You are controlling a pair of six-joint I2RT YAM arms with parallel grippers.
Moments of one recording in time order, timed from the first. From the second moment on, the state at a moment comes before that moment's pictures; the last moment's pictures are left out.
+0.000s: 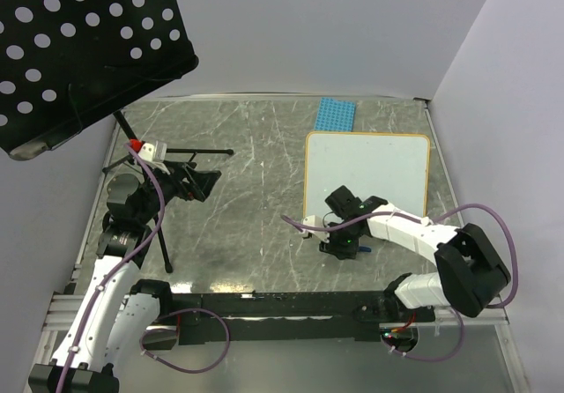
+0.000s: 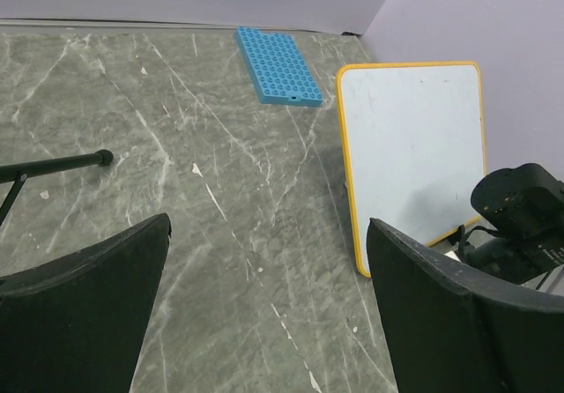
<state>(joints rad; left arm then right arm) -0.12 0.67 0.61 0.03 0.47 -0.38 0.62 1.31 0.67 -0.73 -0.28 -0.79</state>
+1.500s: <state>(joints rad) -0.28 0.66 0.53 0.11 0.65 -0.67 0.62 1.23 0.74 -0.79 -0.30 -0.78</state>
